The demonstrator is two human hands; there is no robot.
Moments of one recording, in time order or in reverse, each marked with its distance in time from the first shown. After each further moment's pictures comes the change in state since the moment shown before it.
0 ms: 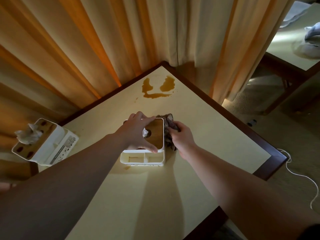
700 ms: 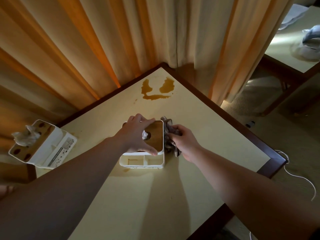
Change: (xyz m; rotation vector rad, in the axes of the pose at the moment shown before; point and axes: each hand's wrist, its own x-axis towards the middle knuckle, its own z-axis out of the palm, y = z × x) left_hand 0.000 -0.003 0.003 -0.042 0.015 -0.007; right_hand 0.004 0.006 -0.015 -0.033 -0.114 0.038
